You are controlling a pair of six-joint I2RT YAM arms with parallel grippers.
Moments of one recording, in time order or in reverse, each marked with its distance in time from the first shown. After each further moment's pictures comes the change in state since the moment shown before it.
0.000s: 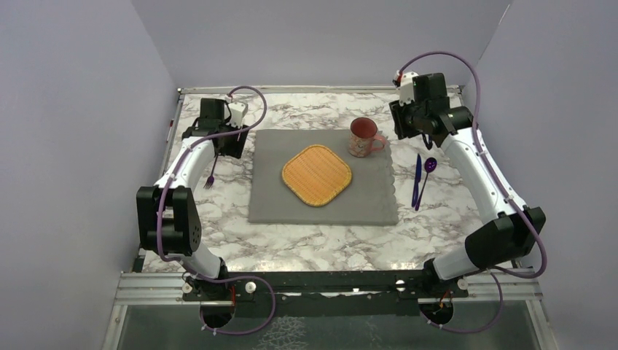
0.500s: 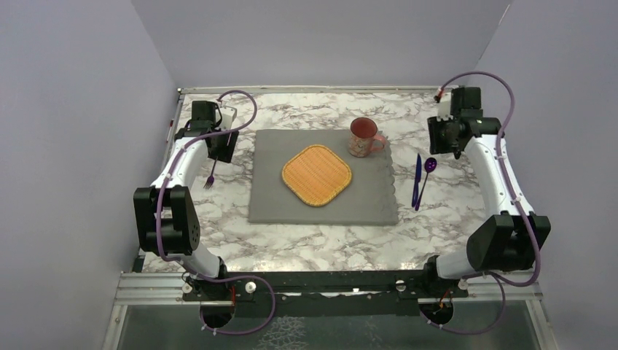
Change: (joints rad) left arm 0.070 0.000 -0.019 -0.082 -0.103 0.031; right arm -0.245 -0.061 -0.148 -0.098 -0.014 0.002
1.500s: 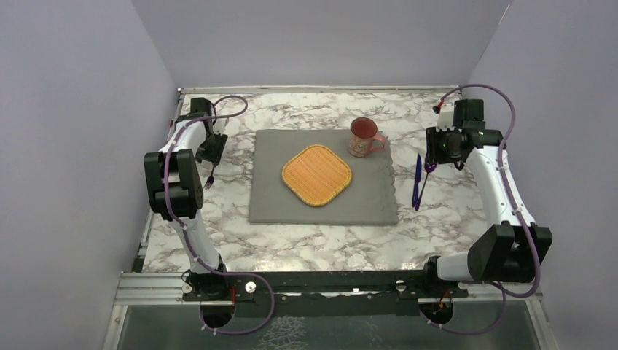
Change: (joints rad) left arm 0.086 0.340 0.240 -0.162 -0.090 0.031; right arm -0.099 -0.072 -0.150 0.031 -0.150 -0.016
